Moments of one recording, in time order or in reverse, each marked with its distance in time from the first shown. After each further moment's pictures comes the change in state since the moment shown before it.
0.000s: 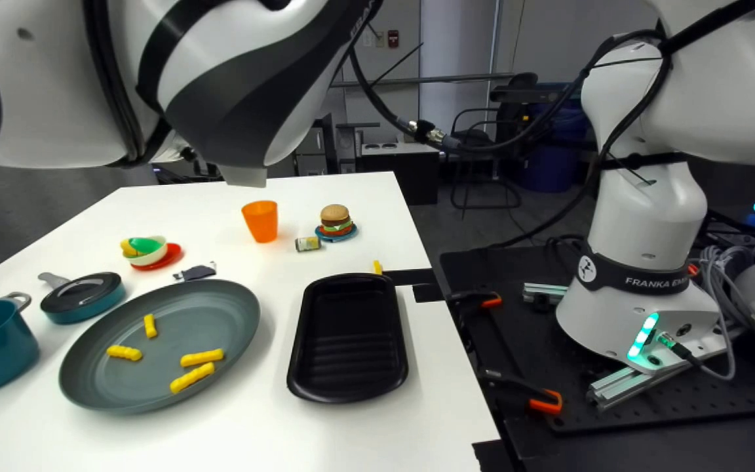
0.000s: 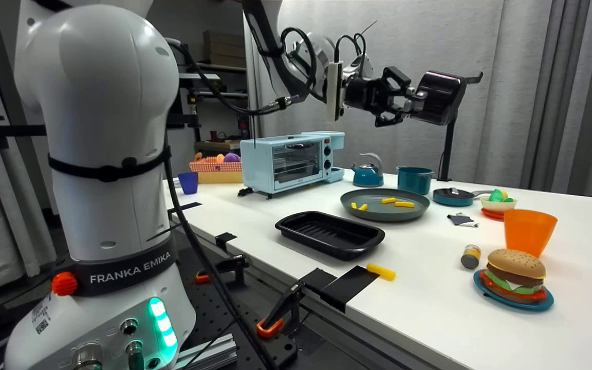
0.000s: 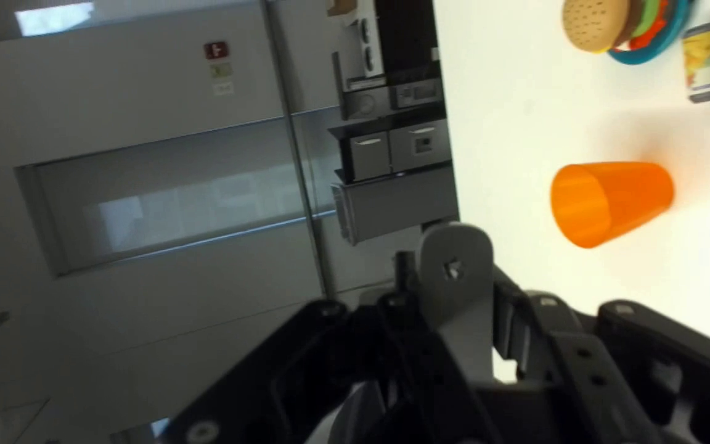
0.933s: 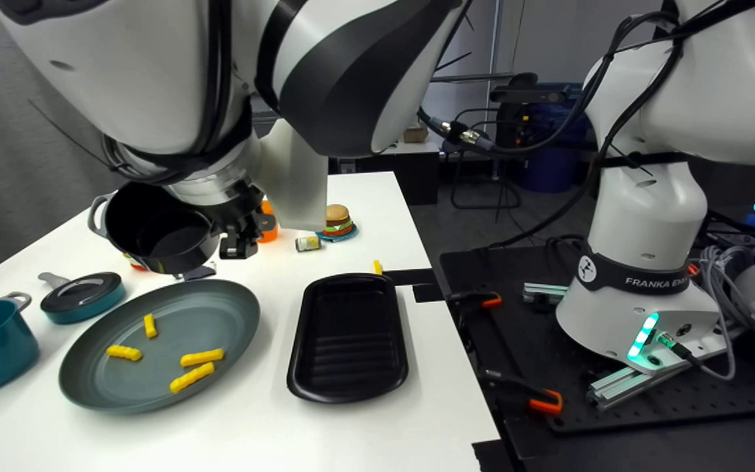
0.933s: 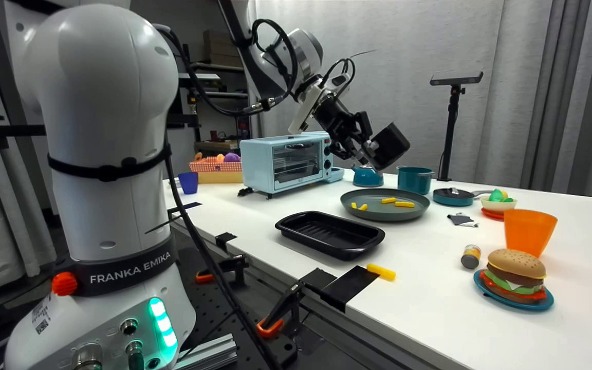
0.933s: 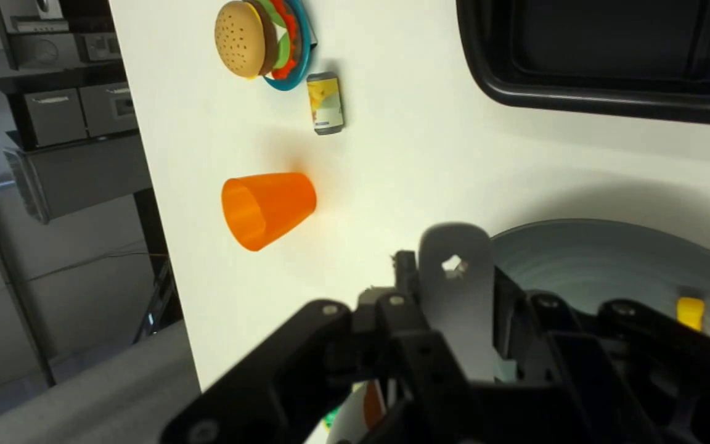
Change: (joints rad) arm -0.005 -0.178 0.001 -0.274 0.291 0.553 -0.126
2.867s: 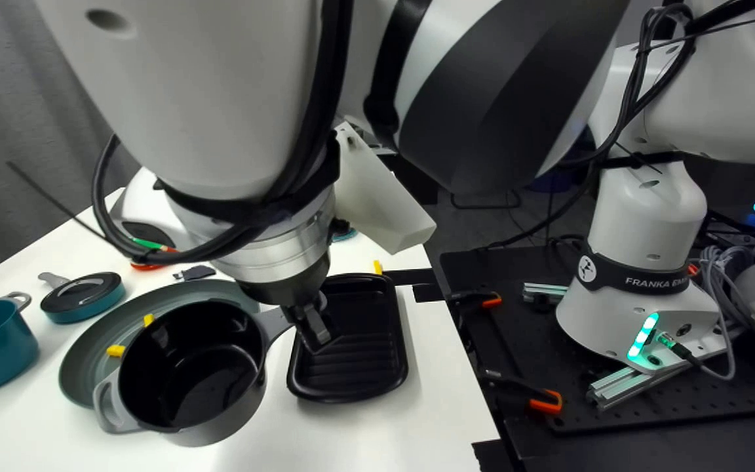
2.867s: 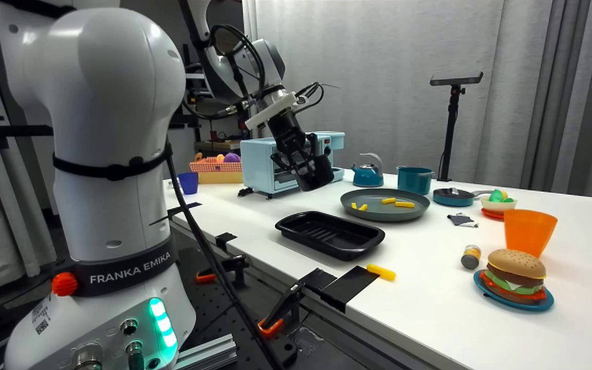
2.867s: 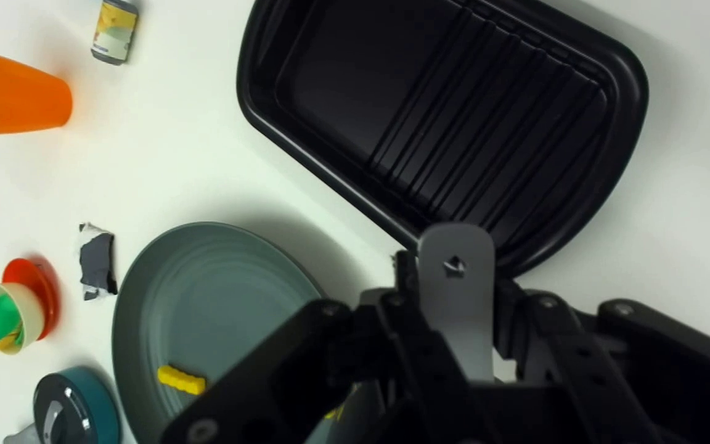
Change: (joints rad) arm 0.102 -0.072 0.092 -0.138 0.303 0.130 -0.513
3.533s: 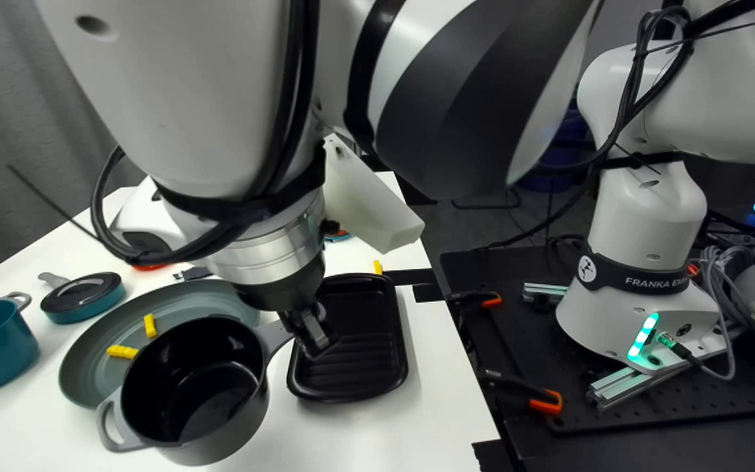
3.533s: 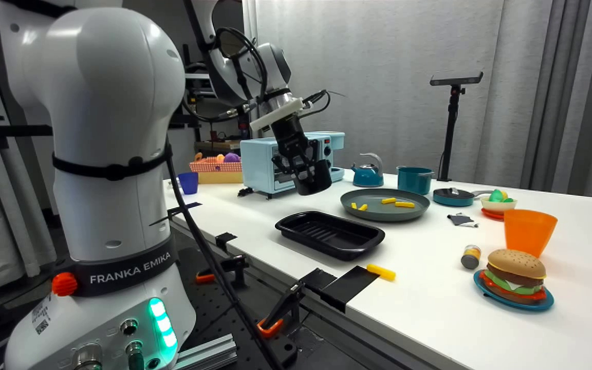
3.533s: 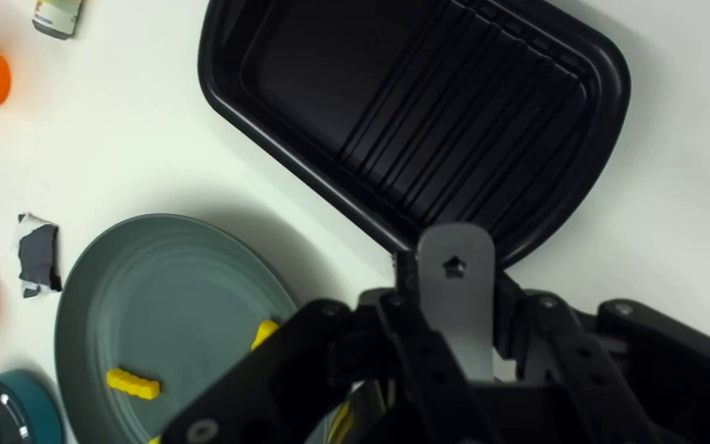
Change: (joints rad) arm -0.007 0.026 -0.026 -0.001 0.062 0.058 -0.099
